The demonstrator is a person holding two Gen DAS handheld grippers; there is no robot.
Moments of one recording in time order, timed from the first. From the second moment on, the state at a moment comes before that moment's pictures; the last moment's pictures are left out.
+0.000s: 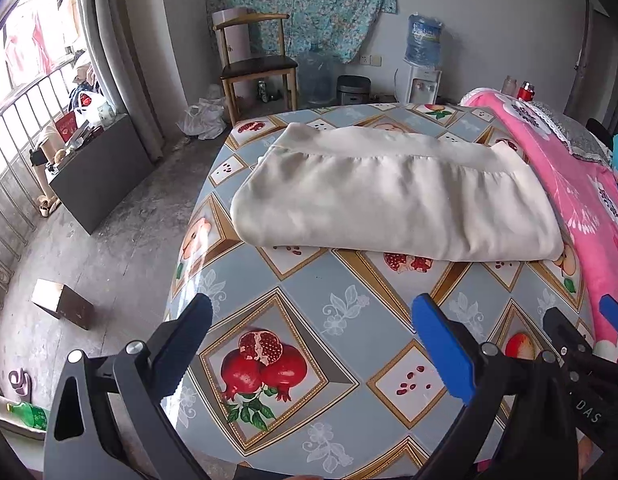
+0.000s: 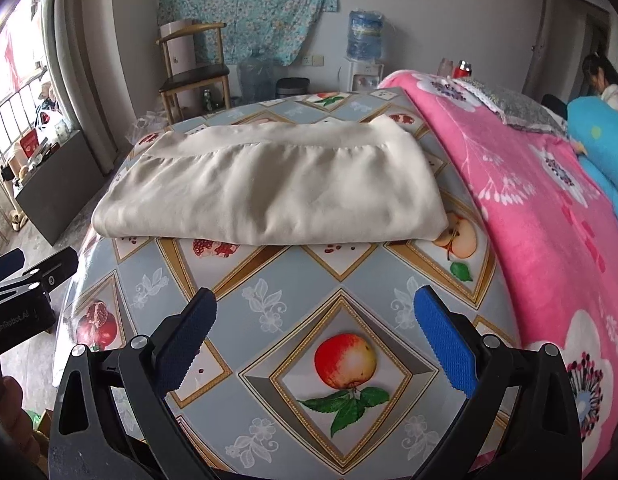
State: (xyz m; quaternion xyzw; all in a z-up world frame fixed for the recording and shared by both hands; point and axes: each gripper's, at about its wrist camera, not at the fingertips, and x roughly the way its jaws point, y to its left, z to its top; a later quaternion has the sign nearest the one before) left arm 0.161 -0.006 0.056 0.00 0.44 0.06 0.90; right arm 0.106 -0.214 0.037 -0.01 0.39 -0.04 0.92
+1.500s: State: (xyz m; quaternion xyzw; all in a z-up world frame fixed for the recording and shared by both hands) left arm 0.172 -0.009 0.048 -0.01 0.45 0.03 0.89; right arm 0.113 -0.210 0.035 -0.03 0.40 -0.06 0.91
